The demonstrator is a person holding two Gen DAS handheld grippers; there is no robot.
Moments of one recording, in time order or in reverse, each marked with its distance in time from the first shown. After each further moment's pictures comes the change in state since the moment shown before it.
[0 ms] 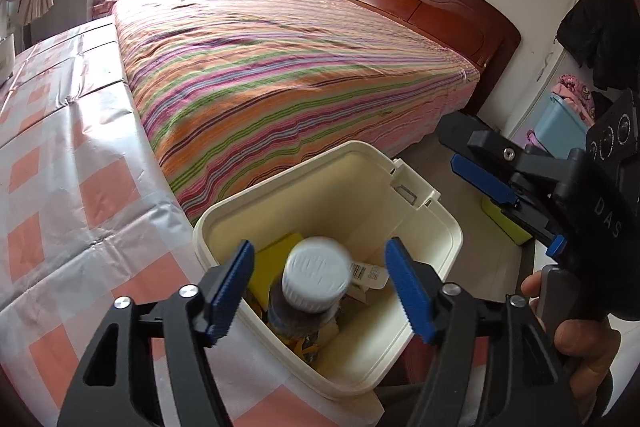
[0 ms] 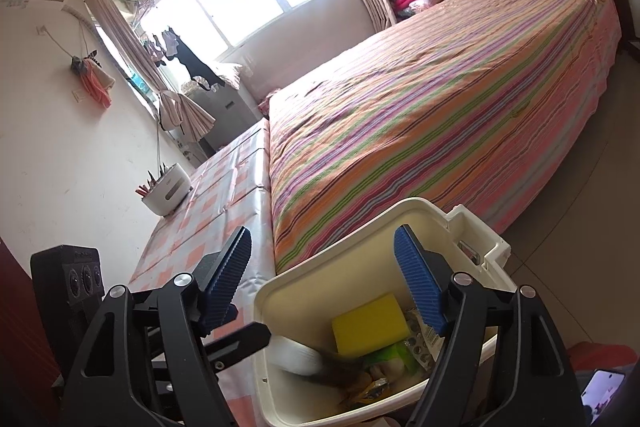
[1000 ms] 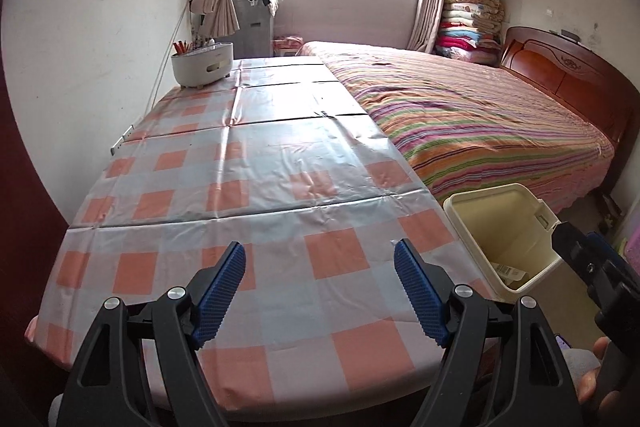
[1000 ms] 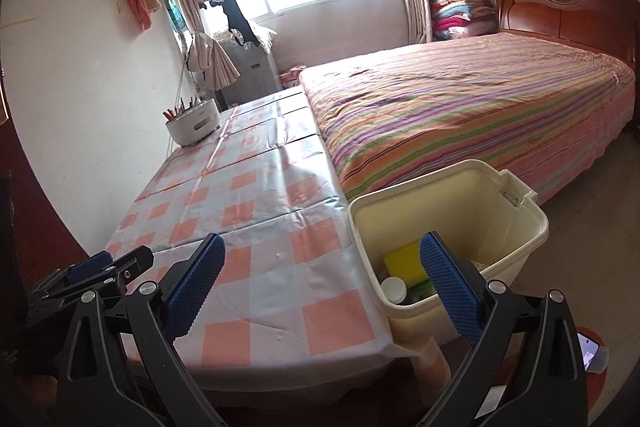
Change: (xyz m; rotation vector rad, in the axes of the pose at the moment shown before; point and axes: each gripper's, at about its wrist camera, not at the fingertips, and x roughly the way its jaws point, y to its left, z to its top) left arm -0.188 0.061 -0.100 -0.225 -0.222 0.601; right arm -0.069 0.150 -0.102 -0.281 0.036 -0.070
